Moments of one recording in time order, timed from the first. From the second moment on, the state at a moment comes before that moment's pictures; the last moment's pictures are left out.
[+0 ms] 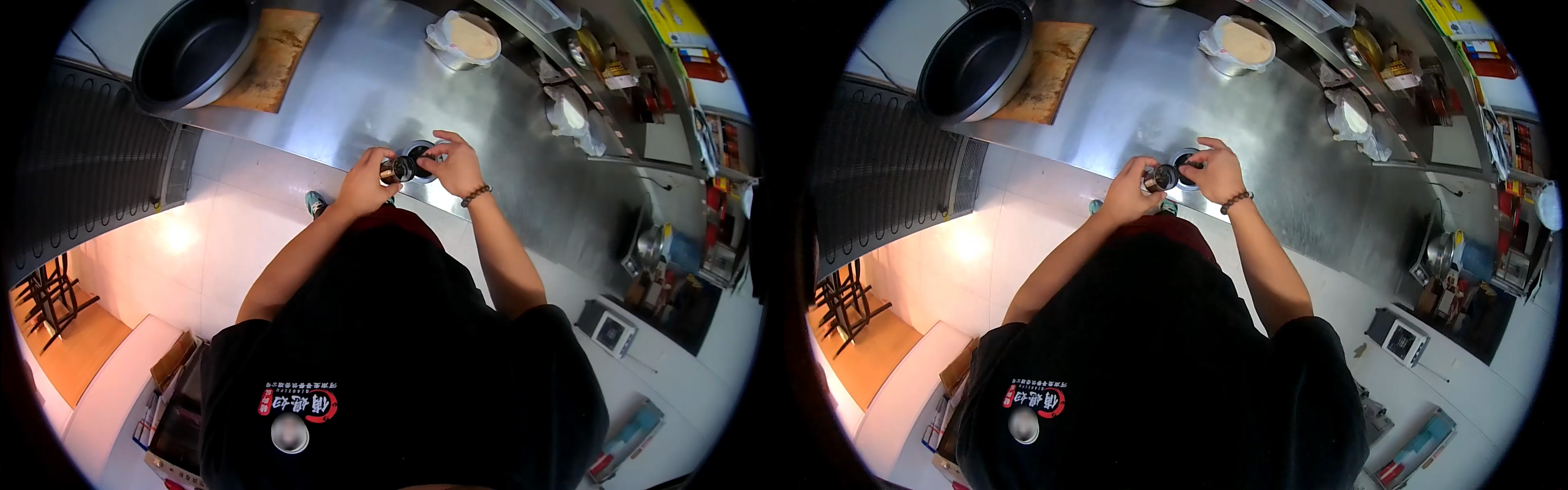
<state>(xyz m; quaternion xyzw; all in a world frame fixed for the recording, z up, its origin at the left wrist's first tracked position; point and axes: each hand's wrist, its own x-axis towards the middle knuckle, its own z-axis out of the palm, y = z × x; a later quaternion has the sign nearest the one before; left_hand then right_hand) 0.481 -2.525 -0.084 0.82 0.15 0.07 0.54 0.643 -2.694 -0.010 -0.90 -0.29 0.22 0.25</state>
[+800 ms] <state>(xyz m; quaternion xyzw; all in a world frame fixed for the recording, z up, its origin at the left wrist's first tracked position) 0.483 -2.531 -0.076 0.81 0.12 0.10 0.56 0.615 -2.688 0.004 -0.84 -0.40 0.19 0.31</state>
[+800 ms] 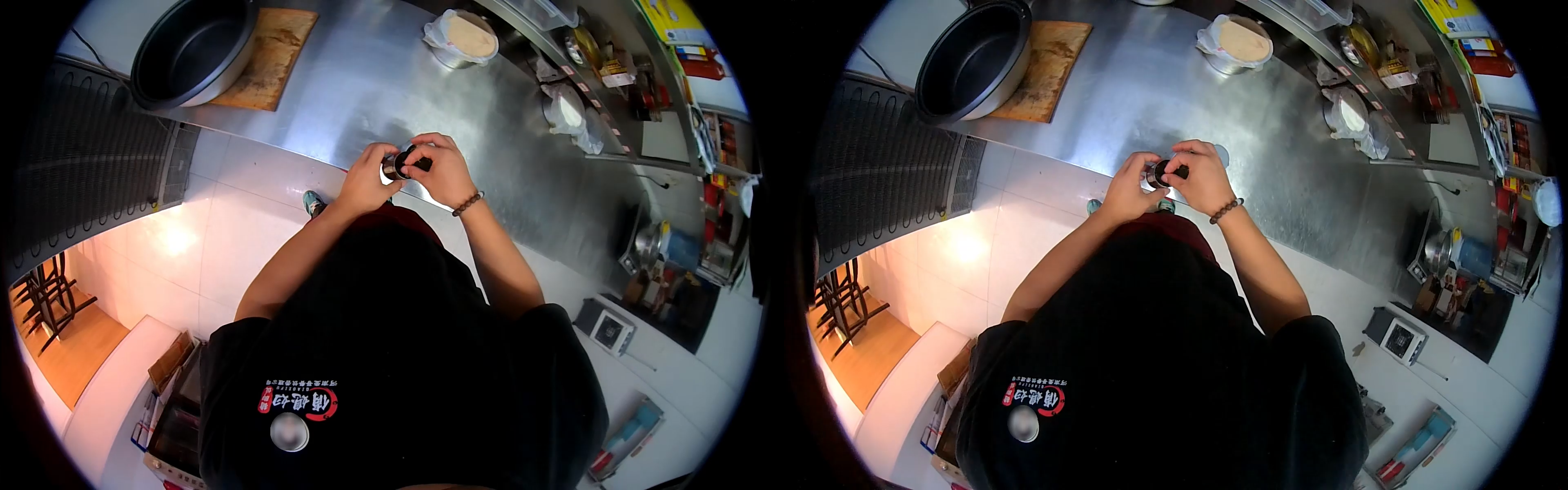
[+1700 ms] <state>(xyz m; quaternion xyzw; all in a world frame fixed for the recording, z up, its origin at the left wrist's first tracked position) 0.462 -2.519 -0.088 0.80 0.17 0.09 0.57 0.640 -2.697 -0.088 -0.93 -0.31 0.19 0.05</state>
